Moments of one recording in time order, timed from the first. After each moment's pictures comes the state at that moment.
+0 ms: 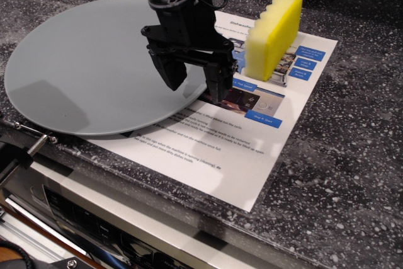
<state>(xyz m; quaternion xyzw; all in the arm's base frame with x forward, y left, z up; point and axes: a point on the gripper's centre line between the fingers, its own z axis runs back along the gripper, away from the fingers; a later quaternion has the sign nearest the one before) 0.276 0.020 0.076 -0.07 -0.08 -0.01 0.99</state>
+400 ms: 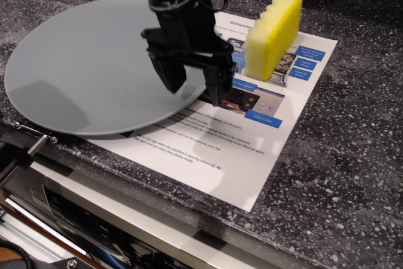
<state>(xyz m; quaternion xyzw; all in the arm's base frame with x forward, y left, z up) 0.273 0.017 0.071 -0.08 -0.06 0.00 1.00</state>
